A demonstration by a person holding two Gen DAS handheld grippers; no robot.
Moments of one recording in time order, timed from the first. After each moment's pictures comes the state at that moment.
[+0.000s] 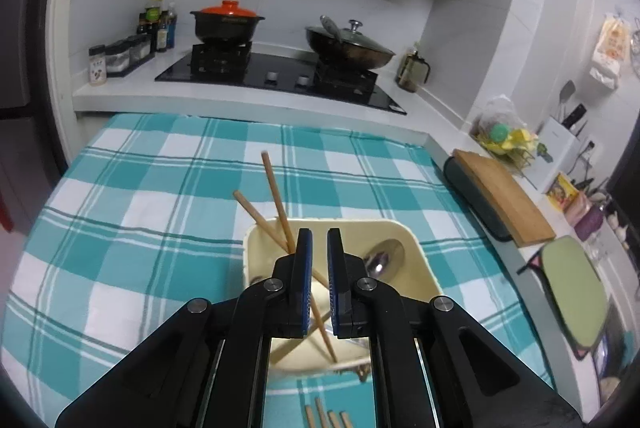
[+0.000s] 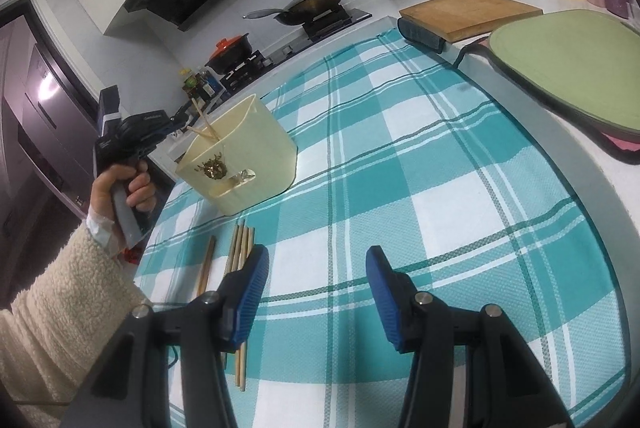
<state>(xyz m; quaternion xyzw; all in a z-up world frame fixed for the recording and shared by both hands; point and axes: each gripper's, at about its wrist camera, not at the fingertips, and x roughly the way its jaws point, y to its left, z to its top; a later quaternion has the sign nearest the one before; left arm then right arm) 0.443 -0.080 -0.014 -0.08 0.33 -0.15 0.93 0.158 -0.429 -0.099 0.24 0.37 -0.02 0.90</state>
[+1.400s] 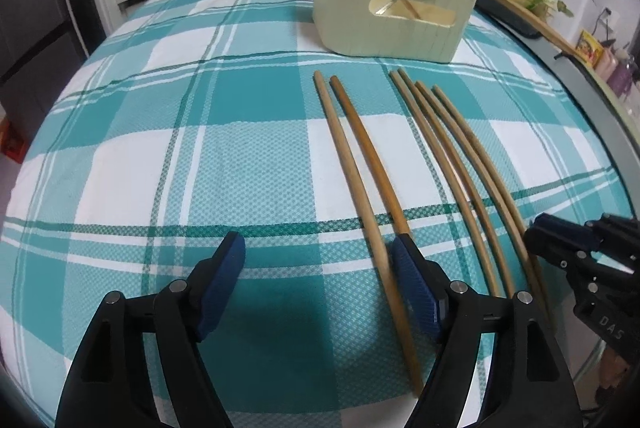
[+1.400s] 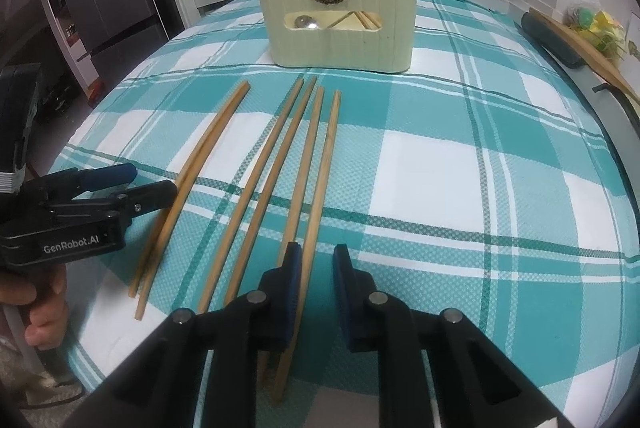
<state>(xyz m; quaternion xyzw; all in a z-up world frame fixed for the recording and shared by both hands) 0.260 -0.042 -0.184 0.03 0.47 -0.09 0.88 0.214 -0.257 -0.190 -0.01 0.50 0.03 0.86</state>
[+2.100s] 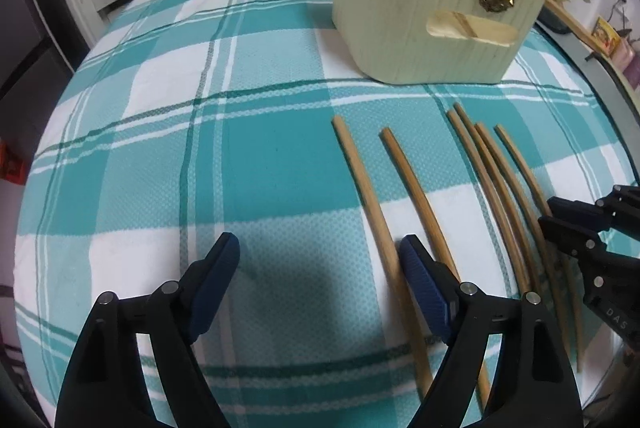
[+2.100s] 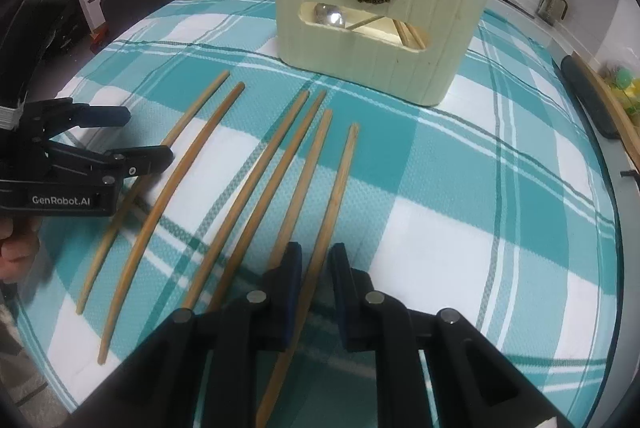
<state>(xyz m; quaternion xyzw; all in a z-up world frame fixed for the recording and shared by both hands) 0.352 -0.029 -0.182 0.06 0.51 -0.10 0.85 0.289 -0.244 -0.199 -0.10 0.54 0.06 0.83</state>
